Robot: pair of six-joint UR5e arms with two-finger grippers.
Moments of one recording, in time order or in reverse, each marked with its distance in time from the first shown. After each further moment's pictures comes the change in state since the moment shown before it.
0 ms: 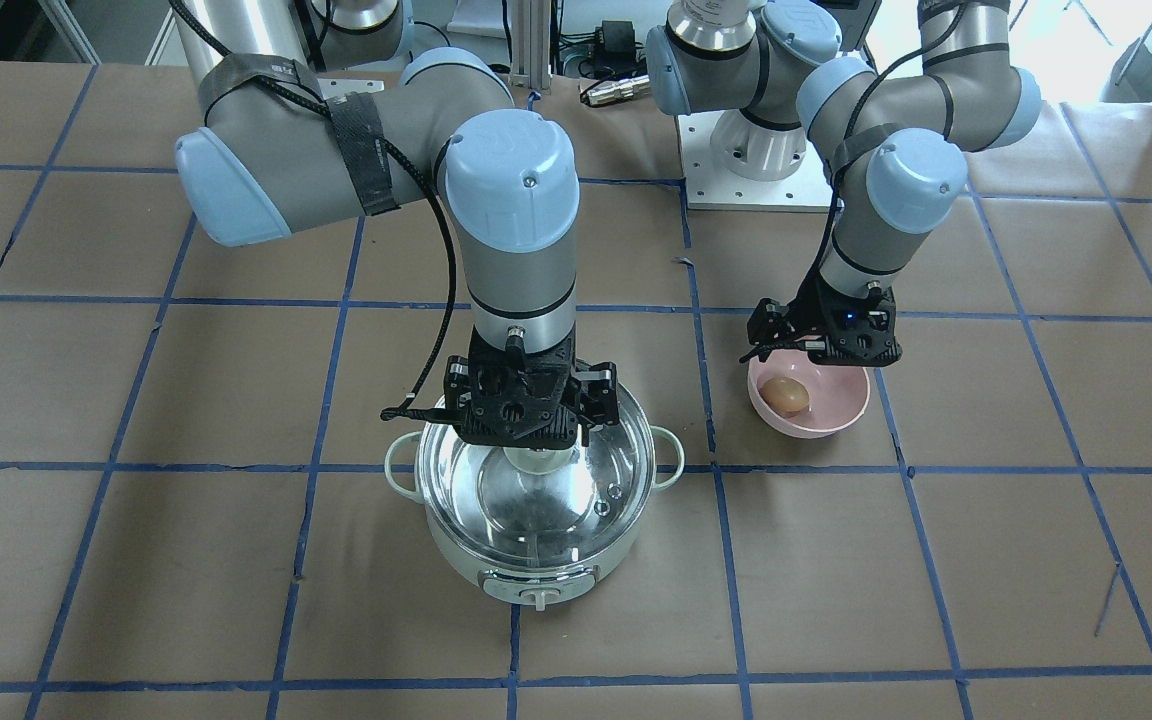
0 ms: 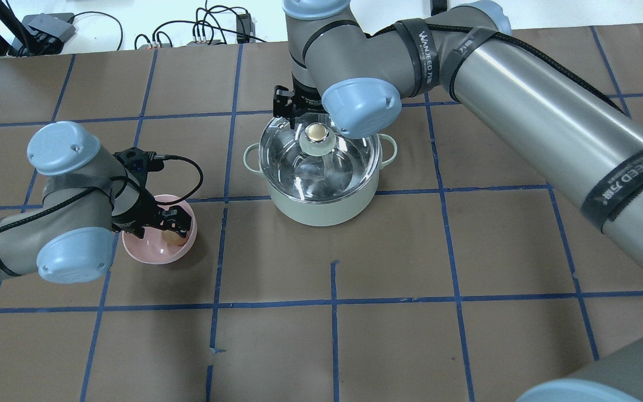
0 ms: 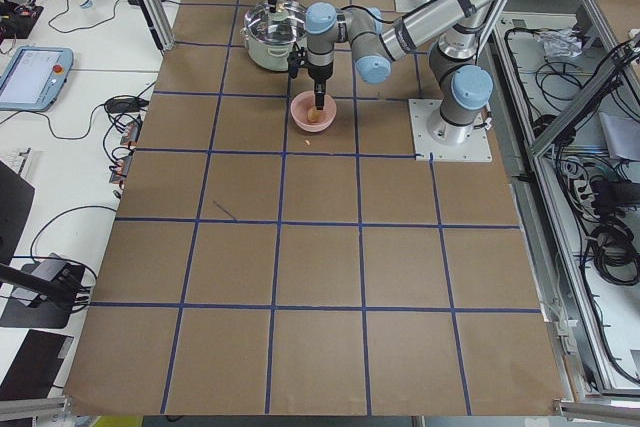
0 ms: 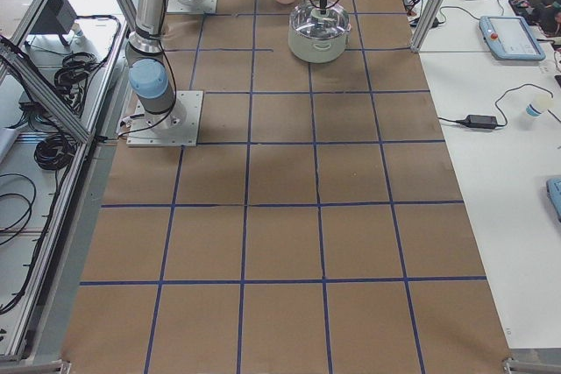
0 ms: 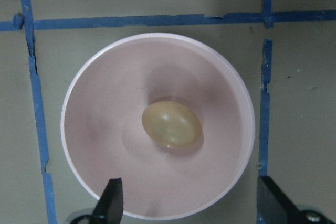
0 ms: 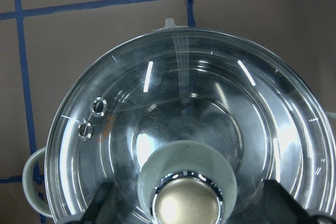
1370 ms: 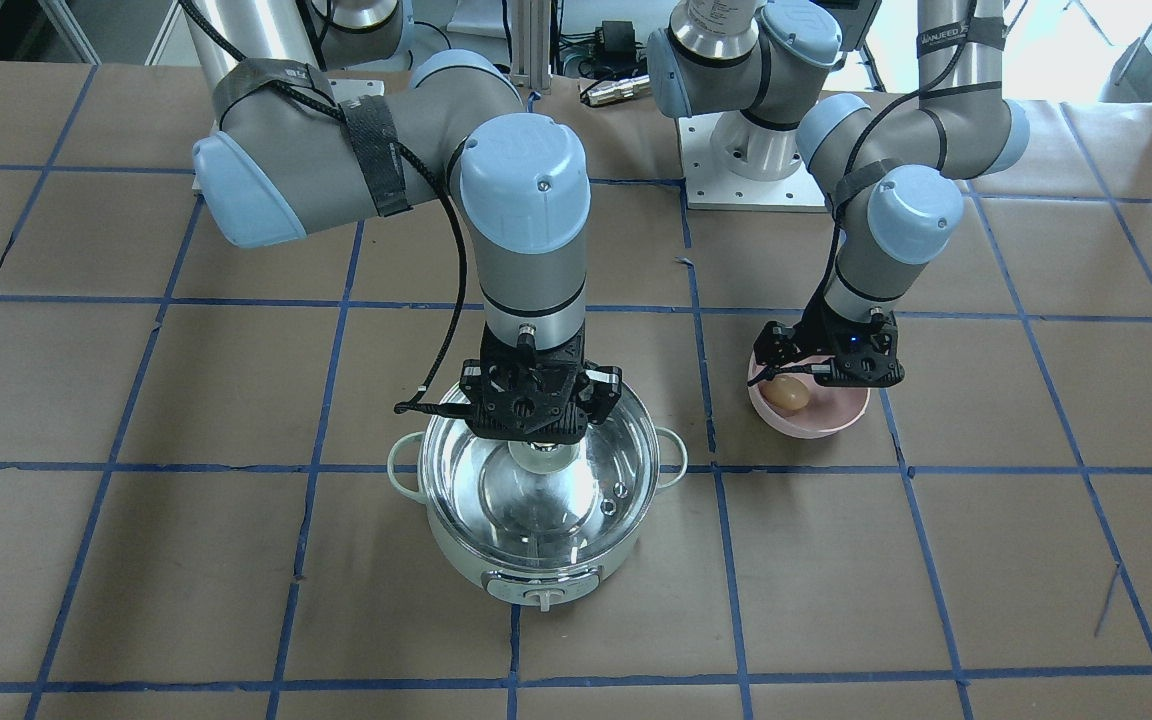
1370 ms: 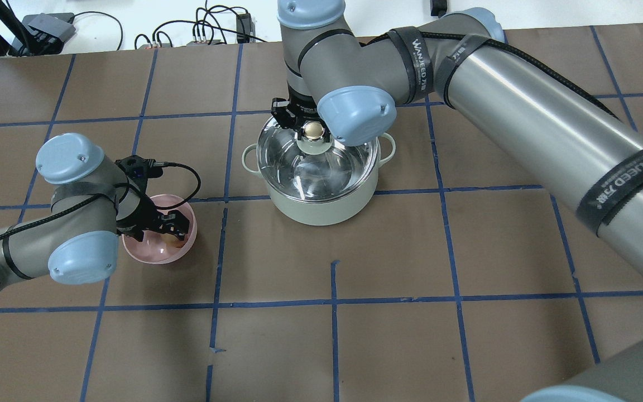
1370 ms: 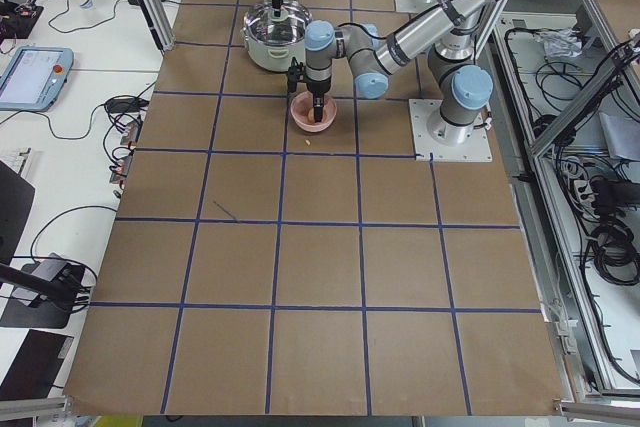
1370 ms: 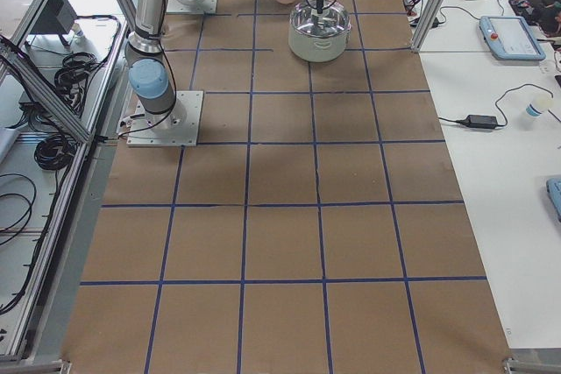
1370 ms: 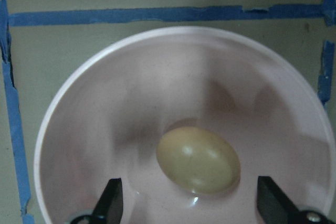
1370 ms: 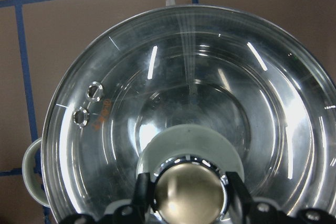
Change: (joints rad) left arm 0.038 -0.055 -0.013 0.068 0.008 0.017; right arm 0.011 -0.004 0.015 0.000 0.007 0.022
